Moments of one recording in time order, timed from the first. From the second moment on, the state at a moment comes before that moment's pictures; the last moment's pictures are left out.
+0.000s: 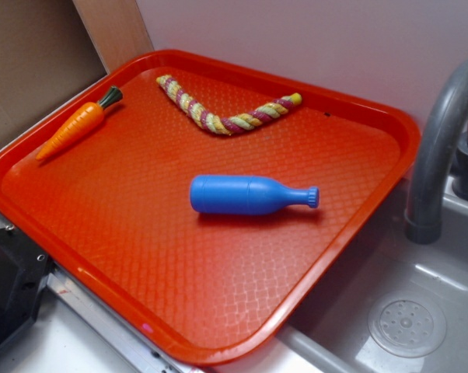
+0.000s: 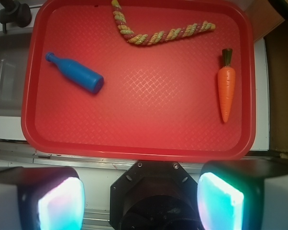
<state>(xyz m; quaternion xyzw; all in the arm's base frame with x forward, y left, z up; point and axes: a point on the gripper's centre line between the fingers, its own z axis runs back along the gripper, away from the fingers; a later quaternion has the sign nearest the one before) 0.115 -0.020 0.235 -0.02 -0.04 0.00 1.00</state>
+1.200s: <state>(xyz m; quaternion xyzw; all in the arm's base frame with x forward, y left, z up) 0.182 -0.036 0.181 -0.01 -0.01 -0.24 0.97</state>
